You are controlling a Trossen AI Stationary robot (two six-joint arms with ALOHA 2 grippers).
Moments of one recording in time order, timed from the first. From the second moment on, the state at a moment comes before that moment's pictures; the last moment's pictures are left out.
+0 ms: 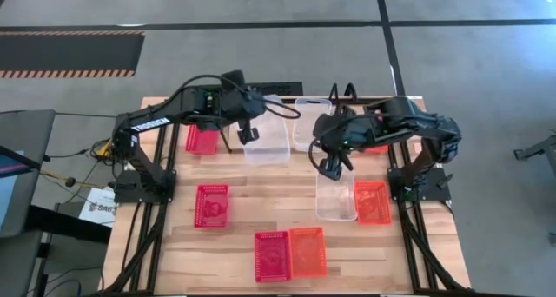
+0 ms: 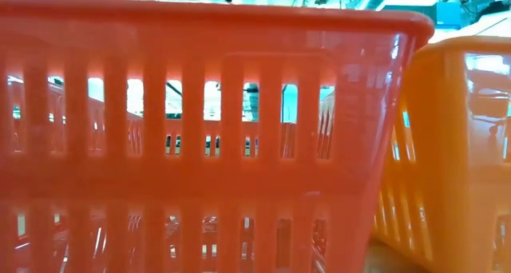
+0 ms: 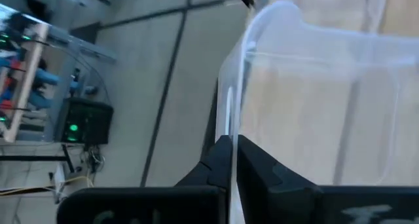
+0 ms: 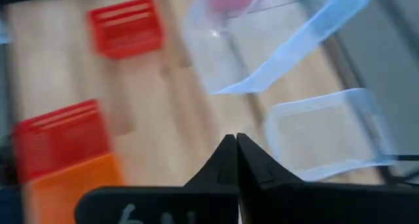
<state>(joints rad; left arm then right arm) 0.11 1.69 2.06 -1.27 -0.65 0.21 0.15 1.74 2.33 -1.57 0.35 0.37</state>
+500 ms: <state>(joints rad) 0.11 1.69 2.06 -1.14 -0.69 0.22 0.00 1.94 2.33 -1.57 0.58 0.28</state>
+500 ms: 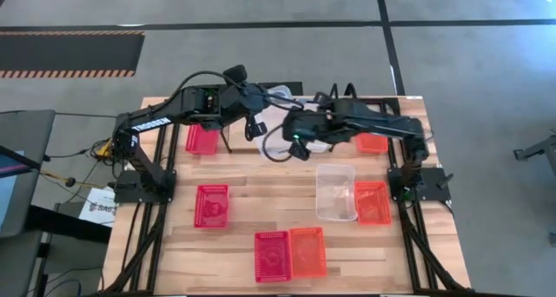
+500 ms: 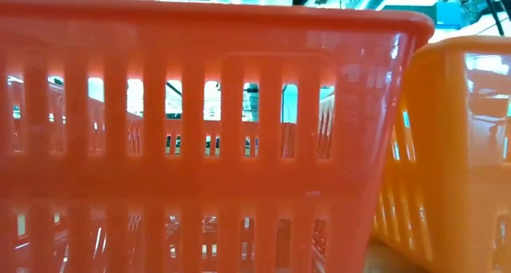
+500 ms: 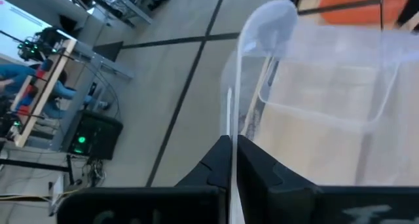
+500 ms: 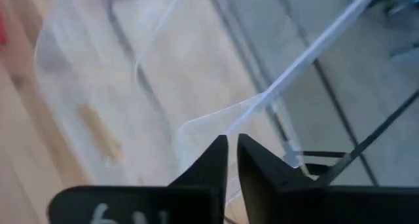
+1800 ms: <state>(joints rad) 0.13 1.69 2.06 -1.16 -0.64 0.11 -0.09 1.90 2.33 -1.35 0.38 0.29</state>
